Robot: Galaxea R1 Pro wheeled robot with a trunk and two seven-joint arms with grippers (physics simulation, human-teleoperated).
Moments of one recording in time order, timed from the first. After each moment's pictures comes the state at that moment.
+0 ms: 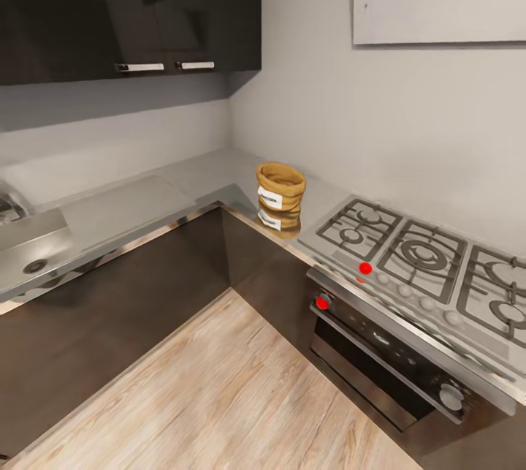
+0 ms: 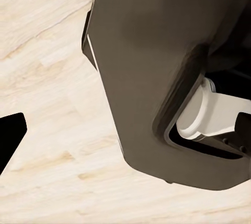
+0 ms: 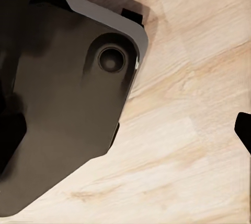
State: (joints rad) left arm 0.00 -0.02 0.01 -0.04 0.32 -0.05 0.01; right arm -0.28 -0.04 -0.28 0.02 0.61 0.02 0.06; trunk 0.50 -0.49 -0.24
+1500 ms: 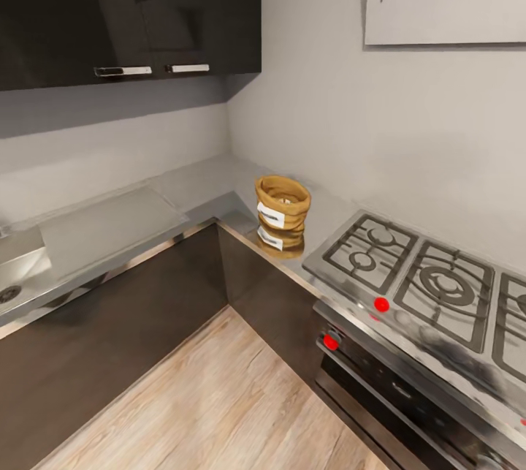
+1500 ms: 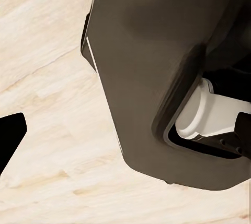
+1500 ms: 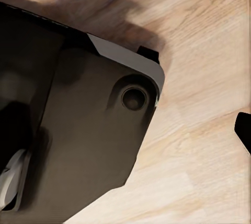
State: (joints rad) left arm 0.00 -0.02 0.01 -0.05 0.32 -0.06 0.00; right arm -0.28 0.03 -0.27 -0.07 0.61 0.03 0.06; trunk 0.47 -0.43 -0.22
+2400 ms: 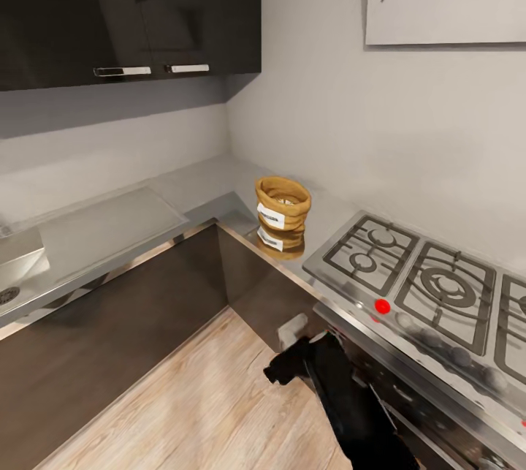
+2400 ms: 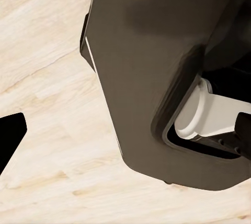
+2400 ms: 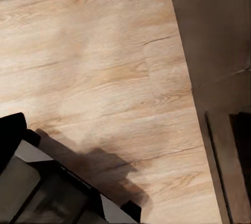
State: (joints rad) left arm 0.00 -0.02 0.01 -0.05 0.32 -0.06 0.00; right arm -0.39 0.17 0.29 -1.40 0.58 1.04 0.58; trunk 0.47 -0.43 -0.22
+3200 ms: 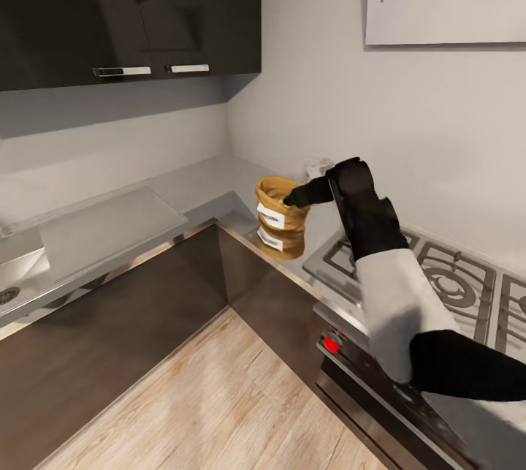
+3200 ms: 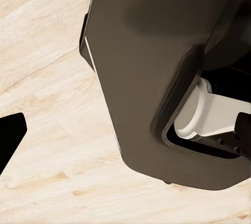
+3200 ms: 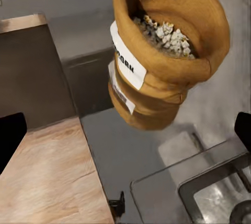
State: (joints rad) left arm 0.00 -0.02 0.01 -0.05 0.32 -0.06 0.00; right arm -1.24 0.17 0.04 -1.04 0.57 1.04 0.60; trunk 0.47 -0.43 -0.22
